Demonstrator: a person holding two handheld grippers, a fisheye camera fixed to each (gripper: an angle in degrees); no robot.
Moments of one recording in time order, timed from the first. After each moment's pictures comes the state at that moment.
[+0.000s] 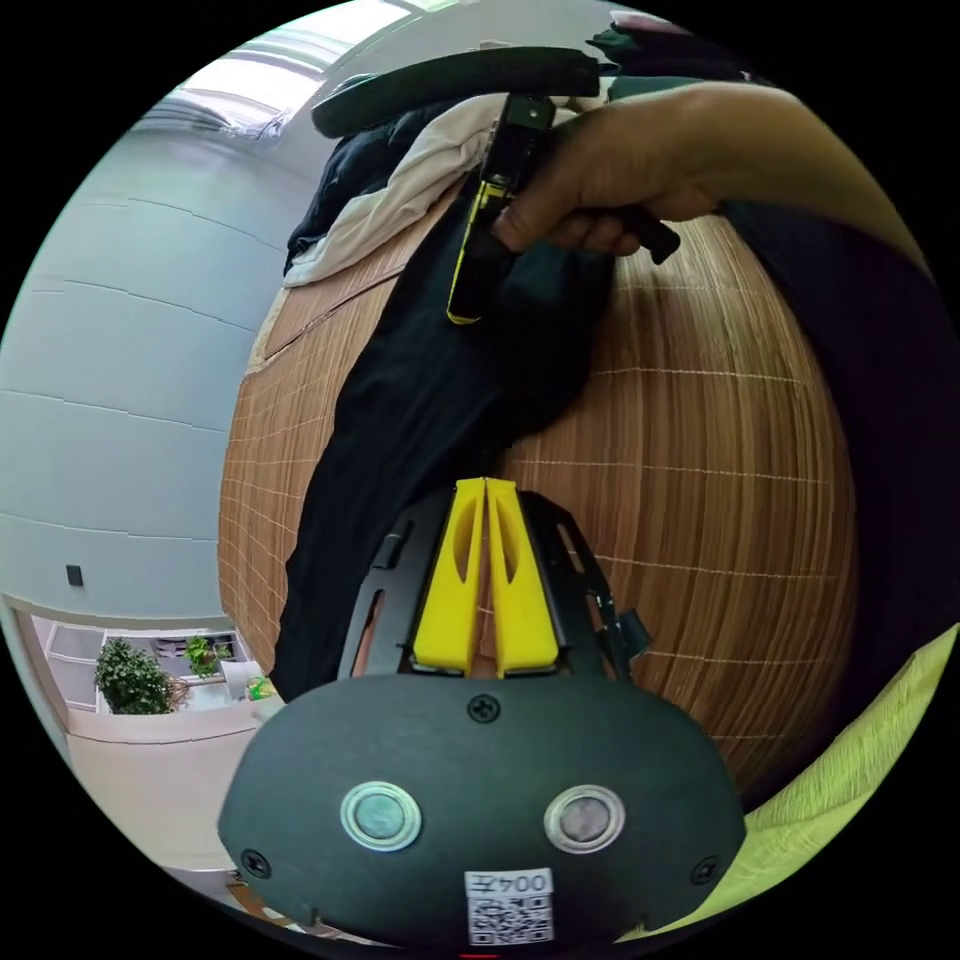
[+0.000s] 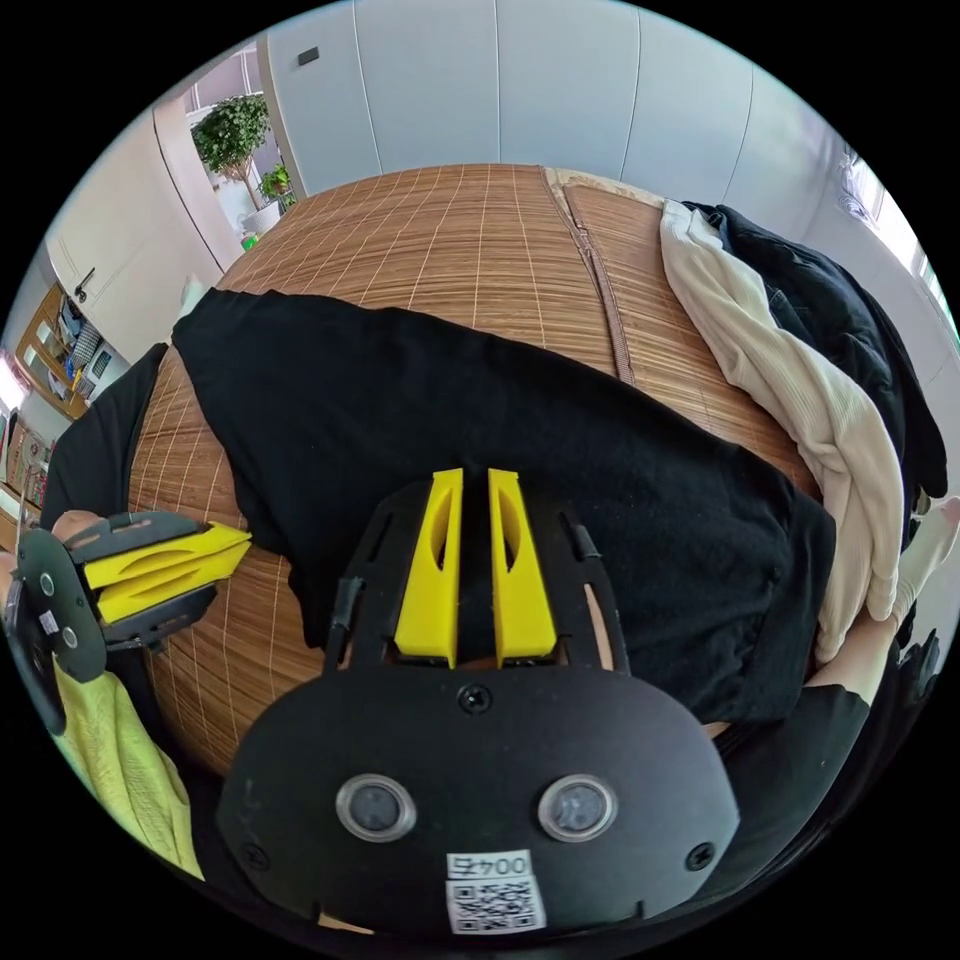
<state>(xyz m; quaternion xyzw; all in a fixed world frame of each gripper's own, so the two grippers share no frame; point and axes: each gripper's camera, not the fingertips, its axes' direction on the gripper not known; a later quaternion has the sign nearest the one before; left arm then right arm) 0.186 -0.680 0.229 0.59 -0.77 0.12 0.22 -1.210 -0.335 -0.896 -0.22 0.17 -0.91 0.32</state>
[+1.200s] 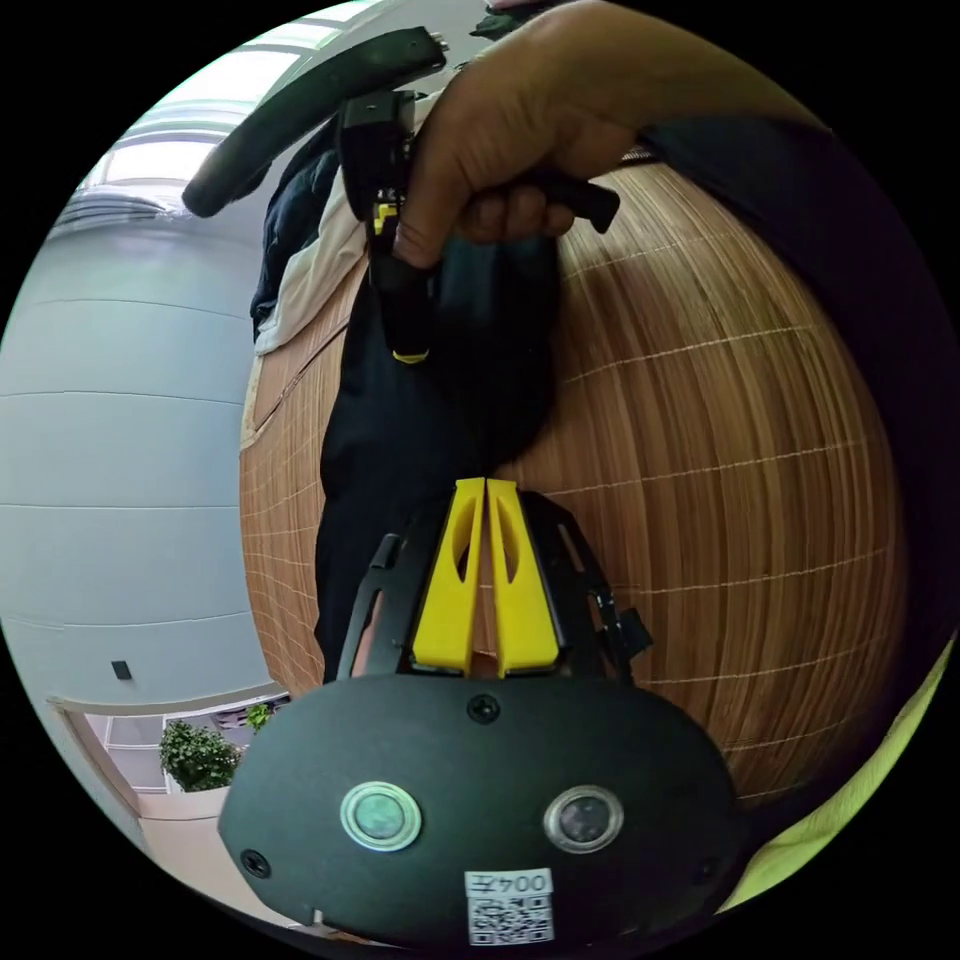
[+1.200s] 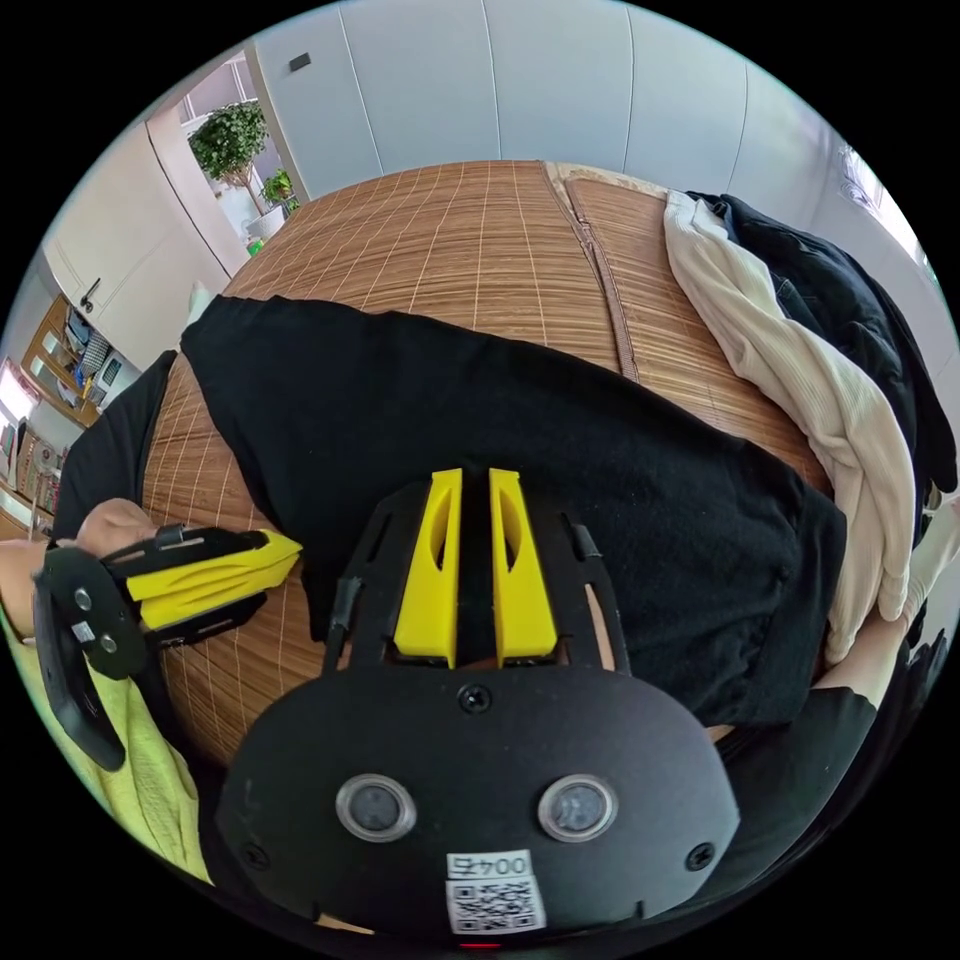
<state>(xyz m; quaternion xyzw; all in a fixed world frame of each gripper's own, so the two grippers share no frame) 0.188 -0.712 0.224 0.50 -0.84 0.13 0.17 -1.233 -0.348 -0.874 -0.24 0.17 -0.90 0.33</state>
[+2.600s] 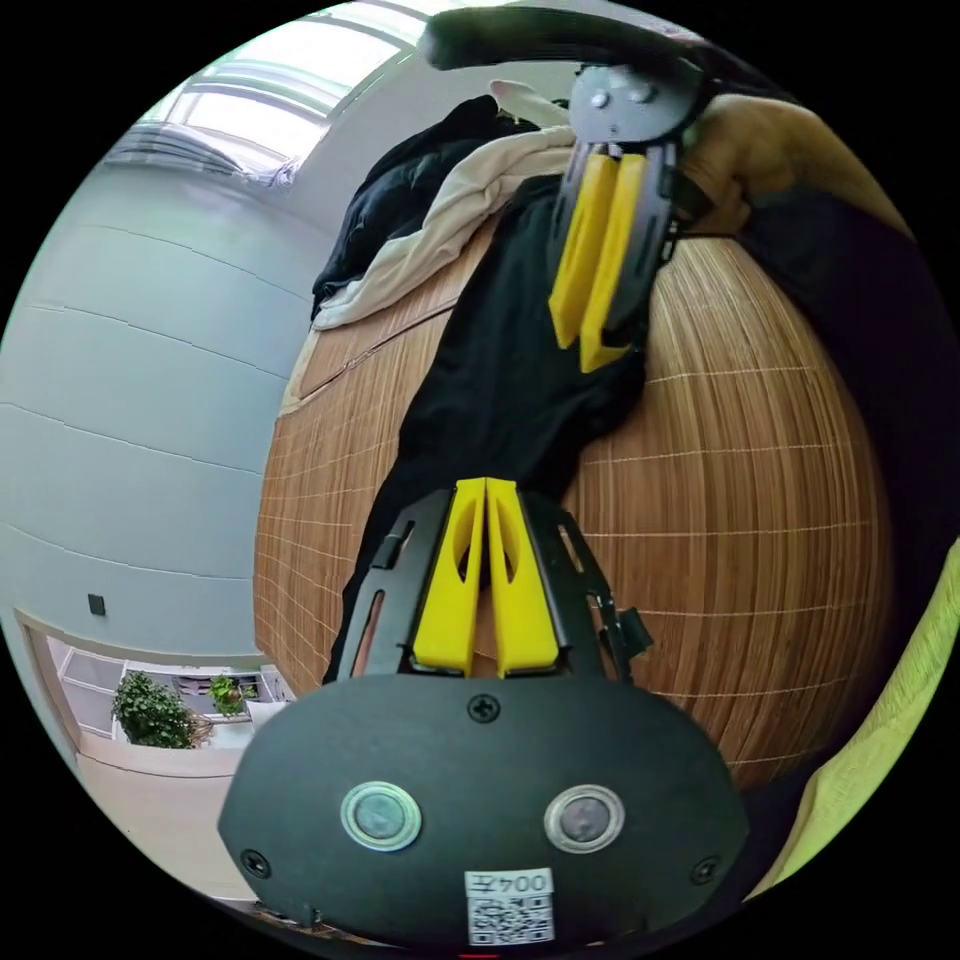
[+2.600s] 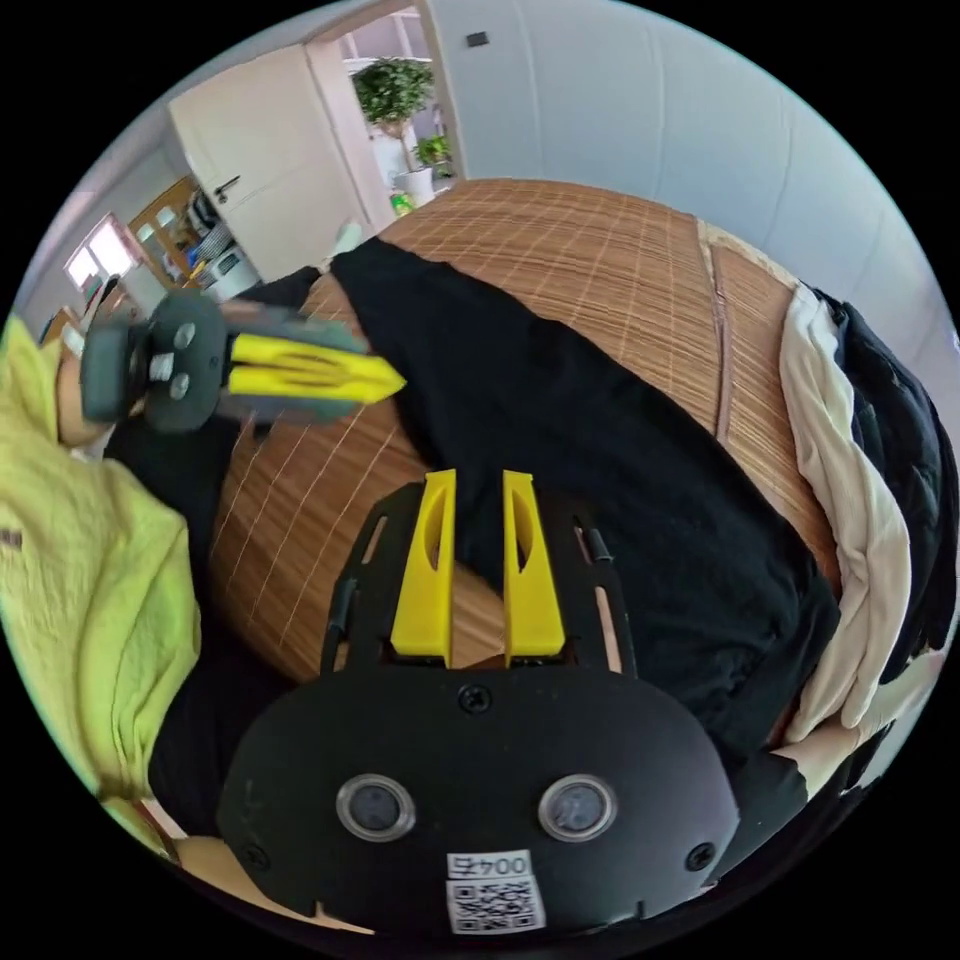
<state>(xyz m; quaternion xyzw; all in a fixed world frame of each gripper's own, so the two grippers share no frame) 0.154 -0.593 0.198 0.58 -0.79 0.15 0.15 -1.203 -0.331 -0.920 -0.34 0.10 -0.92 0.17</state>
